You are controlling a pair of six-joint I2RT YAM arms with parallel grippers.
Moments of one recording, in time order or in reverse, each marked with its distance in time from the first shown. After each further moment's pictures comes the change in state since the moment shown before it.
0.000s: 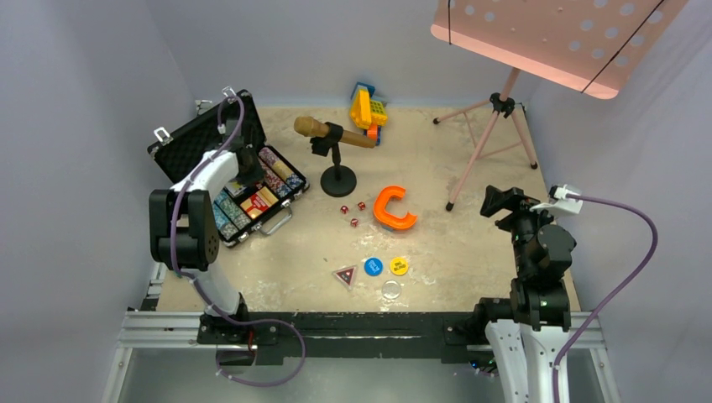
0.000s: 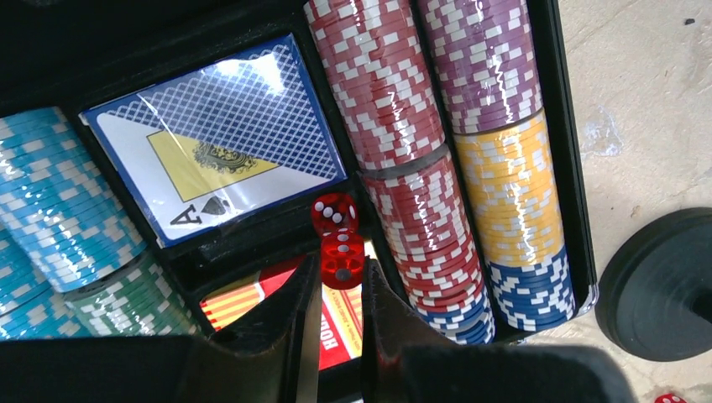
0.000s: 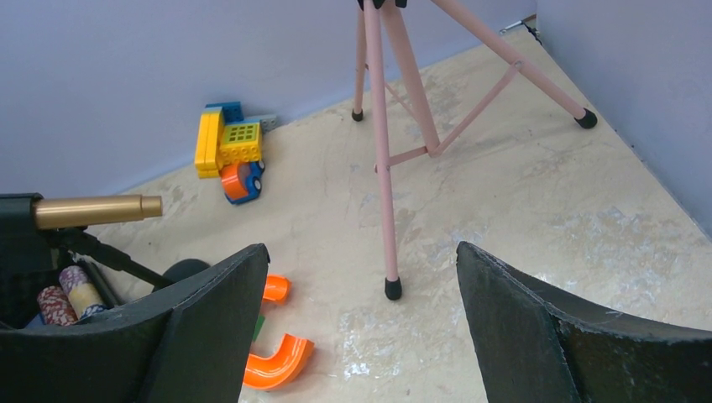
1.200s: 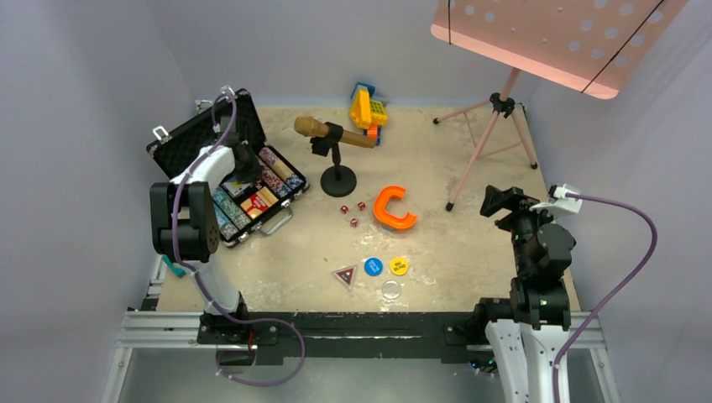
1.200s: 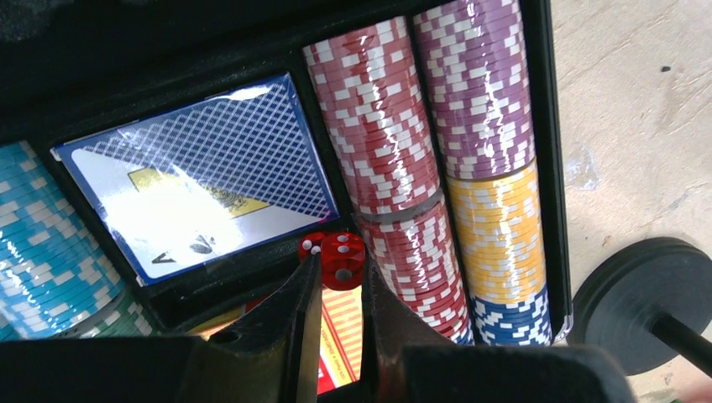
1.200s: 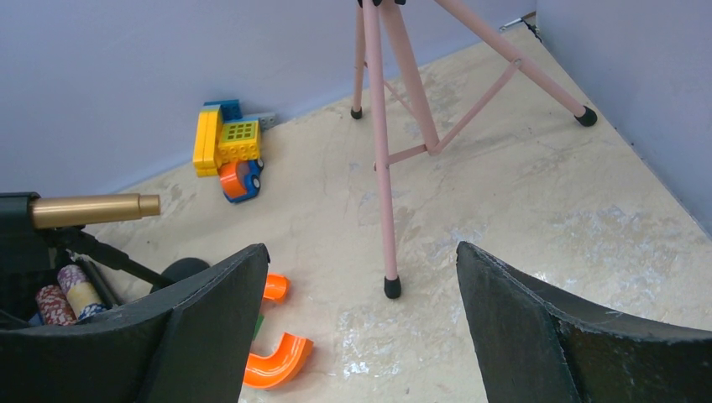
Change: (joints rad) left arm 0.046 0.084 0.072 -0.017 0.075 -0.041; right arm 0.000 0.008 0.000 -0.001 0.000 0.000
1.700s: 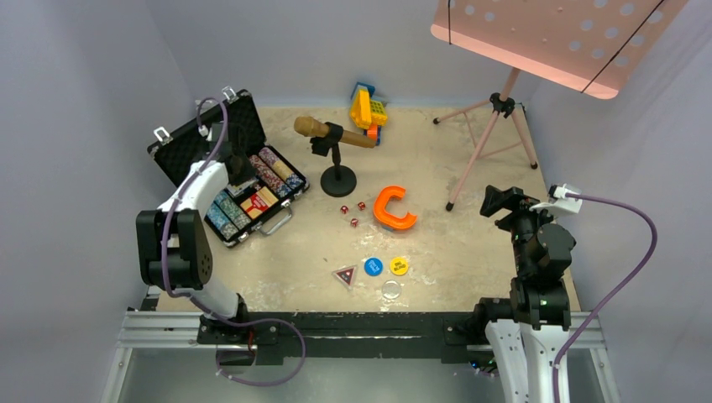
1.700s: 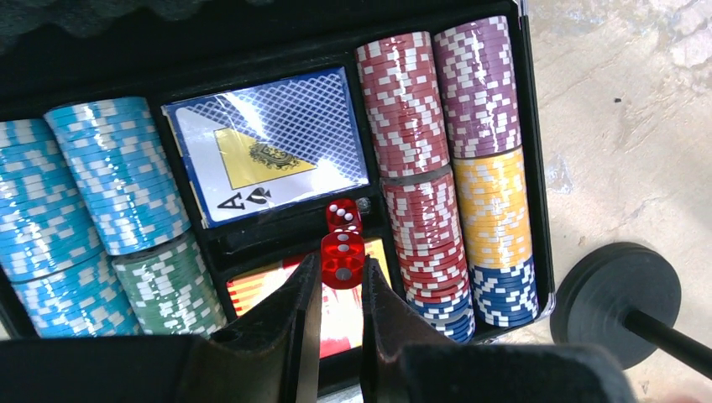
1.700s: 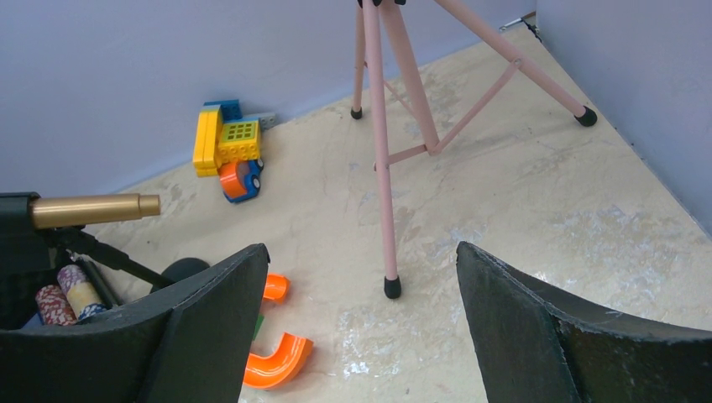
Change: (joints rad) left arm -0.004 -0.208 -0.161 0.101 -0.086 -0.046; right arm 0.000 0.000 0.000 0.000 0.000 0.000
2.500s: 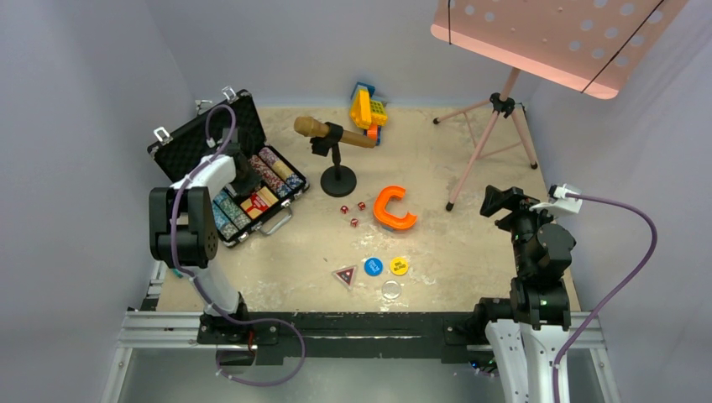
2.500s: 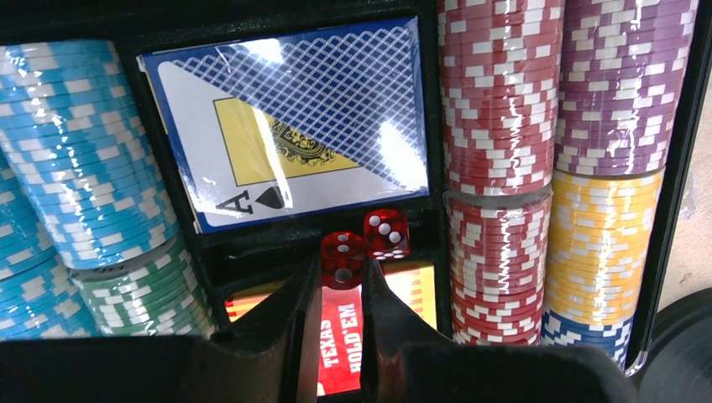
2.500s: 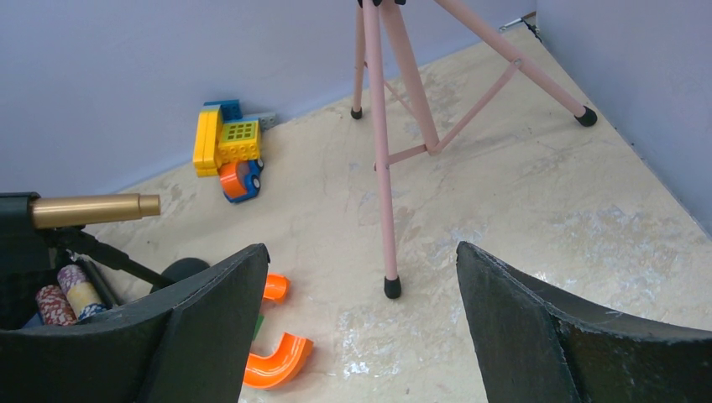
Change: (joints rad) left arm -0.003 0.148 0.031 -0.072 -0.045 -0.065; right arm 0.000 0.000 0.000 0.000 0.000 0.000
